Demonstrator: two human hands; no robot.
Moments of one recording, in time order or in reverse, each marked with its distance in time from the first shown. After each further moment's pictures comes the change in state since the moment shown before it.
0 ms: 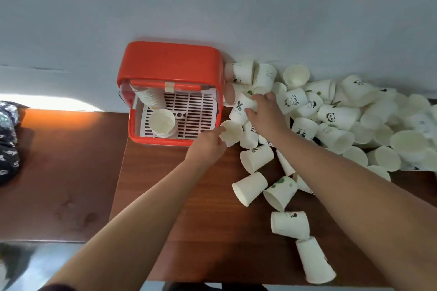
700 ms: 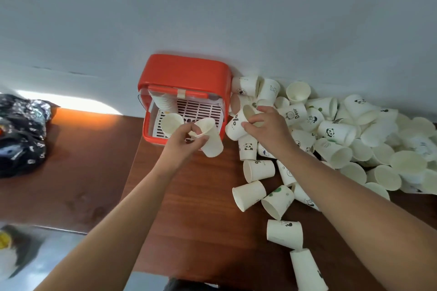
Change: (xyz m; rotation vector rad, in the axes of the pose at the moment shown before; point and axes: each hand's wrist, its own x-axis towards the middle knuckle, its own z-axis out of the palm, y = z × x) left_hand -0.063 -0.009 -0.058 -0.609 0.271 -0.030; right_hand -0.054 -0.025 -0.053 0.314 -0.047 -0.081
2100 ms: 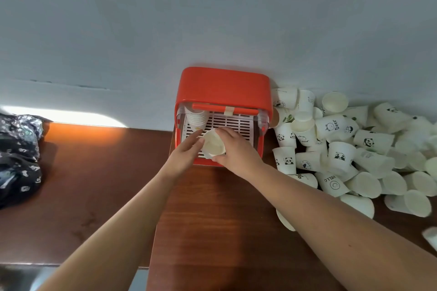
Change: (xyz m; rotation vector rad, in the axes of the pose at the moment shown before) left_hand 0.068 -0.072 -0.120 -0.064 -0.218 -0.206; right_hand 0.038 -0.101 0.178 -0.344 -0.170 -0.211
